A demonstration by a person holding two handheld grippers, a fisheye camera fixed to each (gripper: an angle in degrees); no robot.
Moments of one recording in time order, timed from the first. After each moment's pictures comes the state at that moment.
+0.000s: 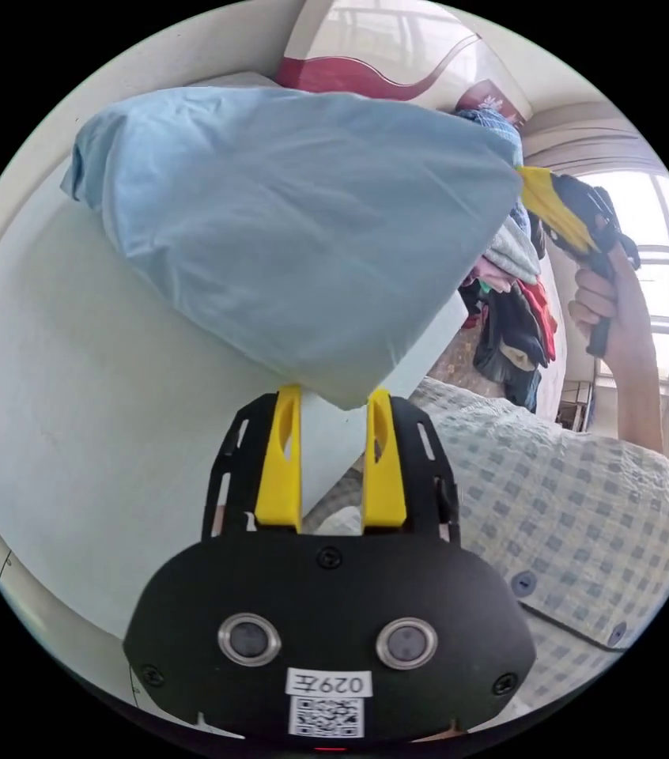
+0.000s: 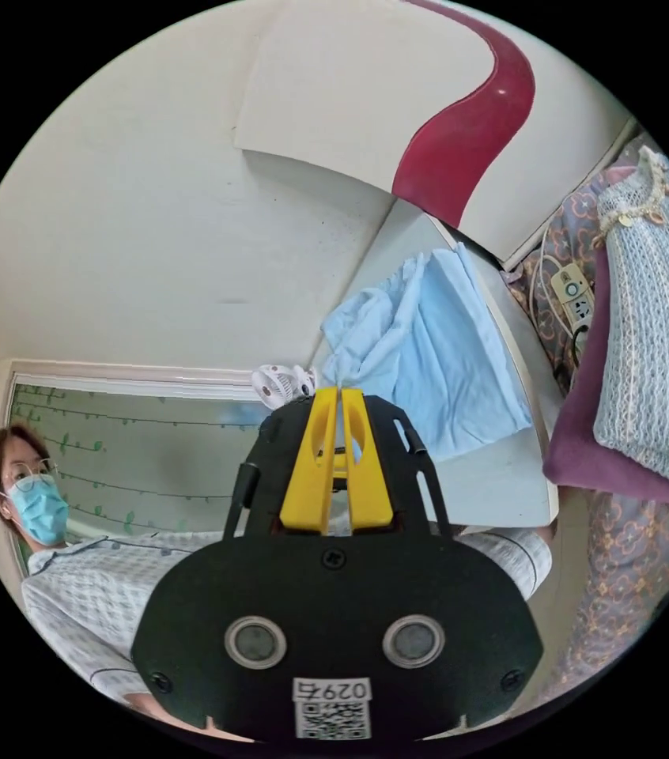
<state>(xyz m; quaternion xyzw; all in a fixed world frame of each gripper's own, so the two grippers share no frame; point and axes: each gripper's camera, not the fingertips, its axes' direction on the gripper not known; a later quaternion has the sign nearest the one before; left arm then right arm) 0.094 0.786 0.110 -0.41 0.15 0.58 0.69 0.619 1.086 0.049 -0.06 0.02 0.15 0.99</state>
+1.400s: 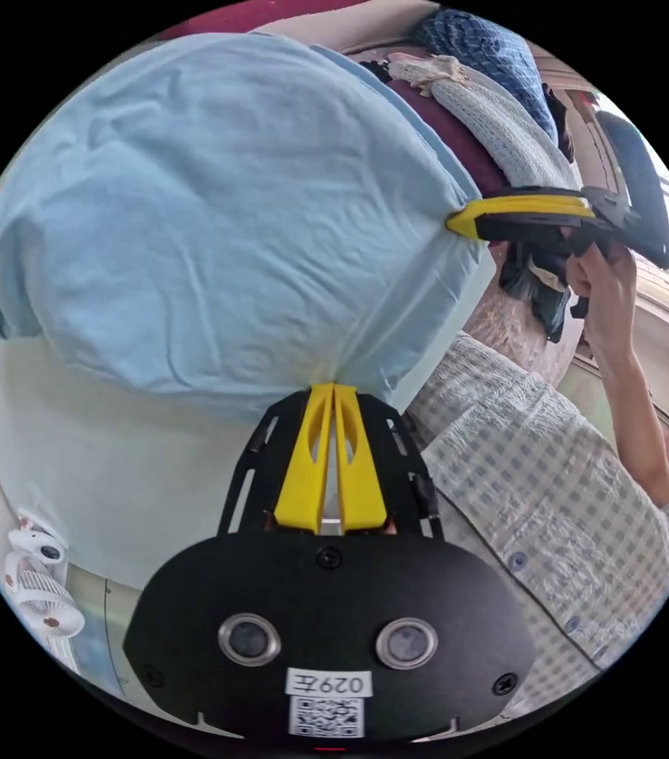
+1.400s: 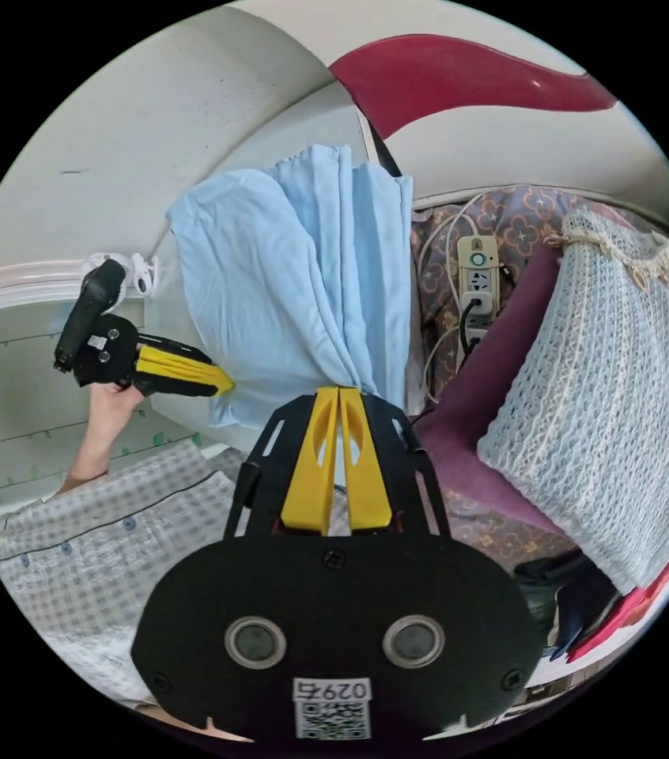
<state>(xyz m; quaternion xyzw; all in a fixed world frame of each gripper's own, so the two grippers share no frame) 0.232 0.932 0.125 -0.52 0.03 0.65 0.56 0.620 1.098 0.186 -0.32 0.28 0.08 0.90</state>
